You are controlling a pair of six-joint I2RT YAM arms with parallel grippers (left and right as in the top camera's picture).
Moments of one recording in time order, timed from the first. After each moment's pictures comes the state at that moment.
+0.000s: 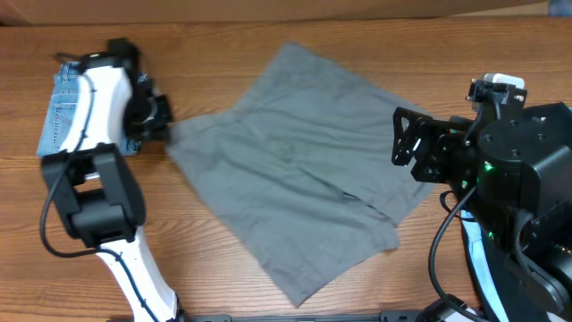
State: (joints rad) left arm 0.19 2.18 1.84 -1.27 0.13 -0.17; right arm 0.53 1.09 1.67 -1.14 0.28 0.57
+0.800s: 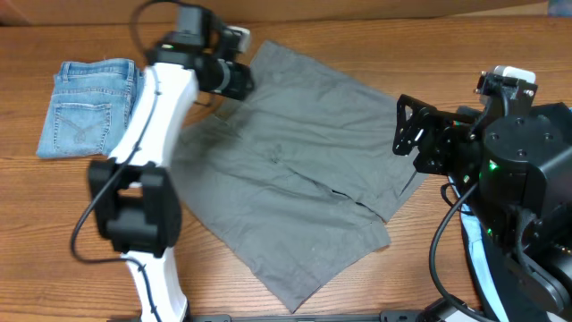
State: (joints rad) left arm -0.17 2.11 1.84 -0.82 0.36 0.12; right arm 0.53 1.09 1.67 -1.08 0.31 0.57
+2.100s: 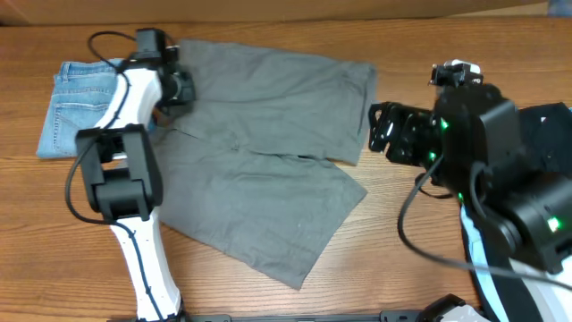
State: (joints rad) left arm 0.10 2.38 1.89 -0.70 0.10 -0.08; right arm 0.47 1.23 1.67 -1.18 0.16 0.64
